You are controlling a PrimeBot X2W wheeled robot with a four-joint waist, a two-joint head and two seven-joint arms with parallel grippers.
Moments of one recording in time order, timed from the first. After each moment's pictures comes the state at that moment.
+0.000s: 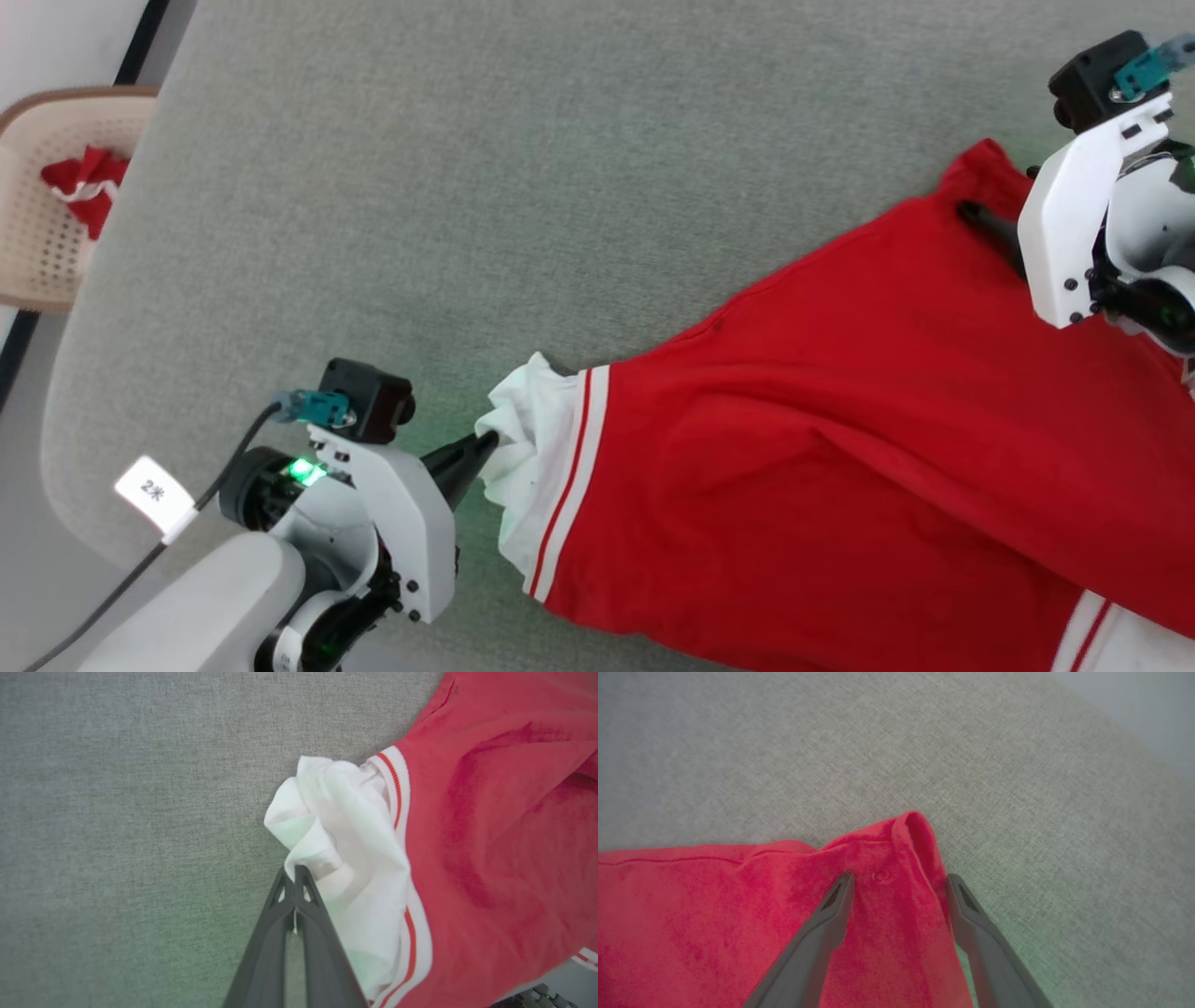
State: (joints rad) left arm -0.48 0.67 -0.74 -0.03 -0.94 0.12 0.32; right arm -0.96 -0.53 0.58 0.47 0.63 0.13 0.65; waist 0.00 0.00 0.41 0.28
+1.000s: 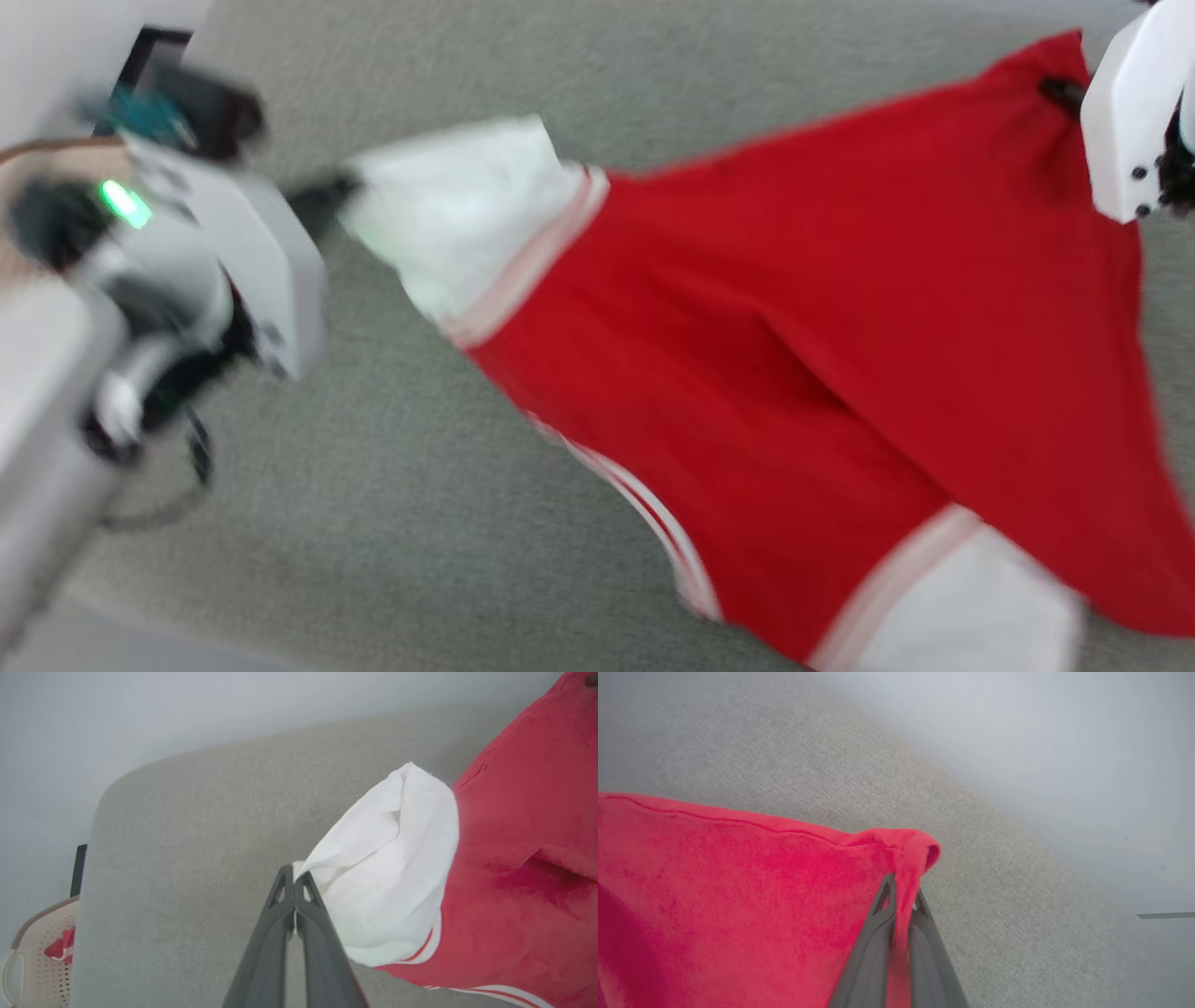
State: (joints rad) left arm -0.85 0.77 -0.65 0.03 -0.91 0.09 0.50; right arm -1.23 -0.61 0.83 0.61 0.82 0.13 0.60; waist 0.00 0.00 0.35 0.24
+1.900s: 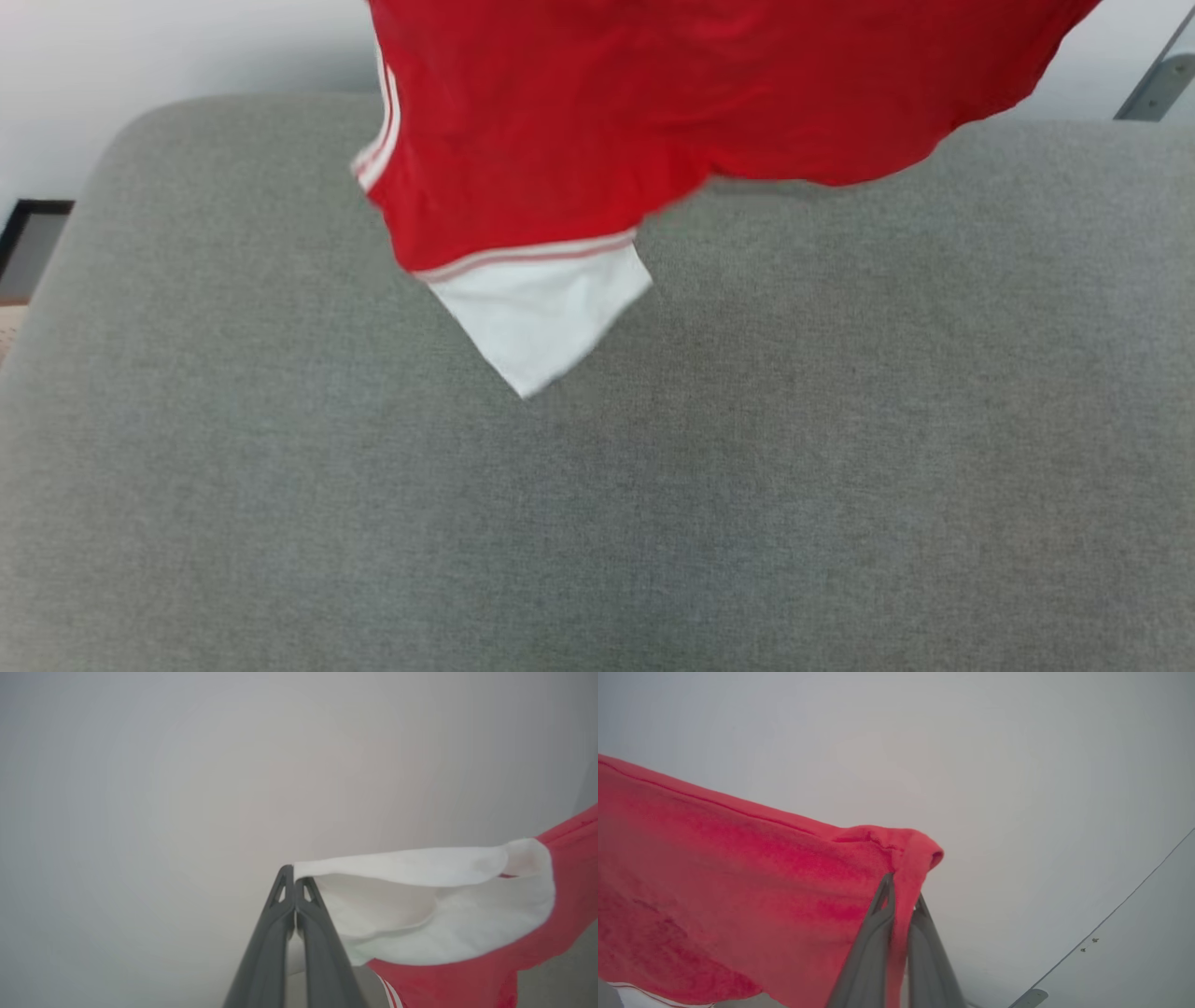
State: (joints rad) left arm -1.49 0.68 -0.63 0.45 -0.74 -0.05 0.50; right arm -1.31 -0.53 0.49 0.52 0.67 0.13 0.42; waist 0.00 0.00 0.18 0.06
